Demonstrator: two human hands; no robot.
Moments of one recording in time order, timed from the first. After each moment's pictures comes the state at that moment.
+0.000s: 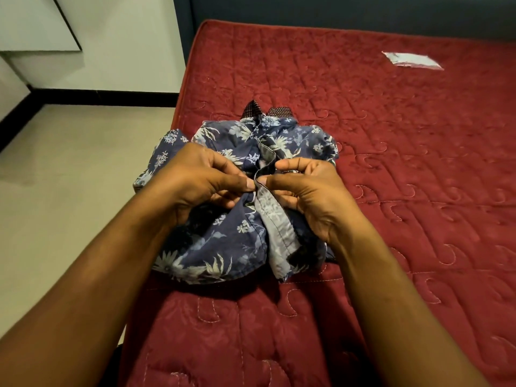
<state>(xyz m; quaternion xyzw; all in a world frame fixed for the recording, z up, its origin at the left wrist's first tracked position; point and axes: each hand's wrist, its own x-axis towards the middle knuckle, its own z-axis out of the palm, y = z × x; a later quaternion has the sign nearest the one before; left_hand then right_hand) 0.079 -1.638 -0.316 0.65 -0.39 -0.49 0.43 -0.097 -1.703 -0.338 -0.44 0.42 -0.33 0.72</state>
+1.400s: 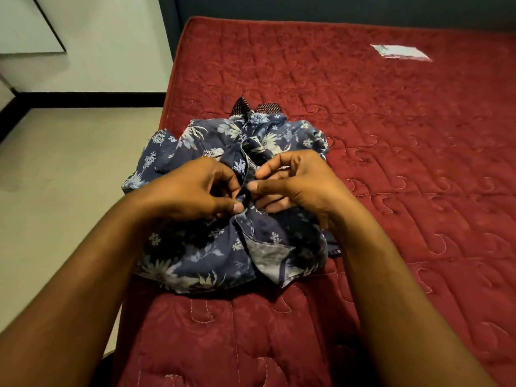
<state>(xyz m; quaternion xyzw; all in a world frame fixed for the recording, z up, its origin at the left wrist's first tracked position) 0.089 -1.644 -0.325 0.65 -0.64 -0.38 0.18 -0.107 -1.715 -0.339 -0.59 0.42 -0.24 0.64</state>
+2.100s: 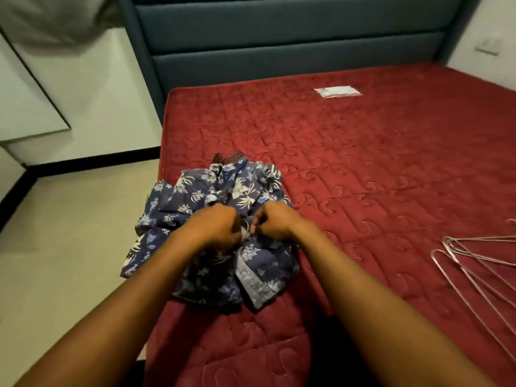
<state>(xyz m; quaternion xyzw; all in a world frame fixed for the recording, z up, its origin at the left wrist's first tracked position) 0.009 -1.618 -0.293 0.65 -0.74 -0.13 -0.08 -0.159 -1.686 -0.333 -0.82 0.49 -0.03 0.31</state>
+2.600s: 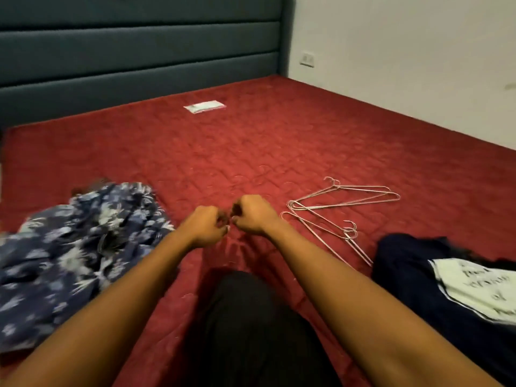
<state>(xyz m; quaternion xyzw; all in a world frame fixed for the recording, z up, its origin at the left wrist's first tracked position) -0.226 -1.635 -0.309 0.50 -0.85 -0.16 0.02 -0.393 -1.619 -0.309 -0.73 0.65 -0.13 0.16</state>
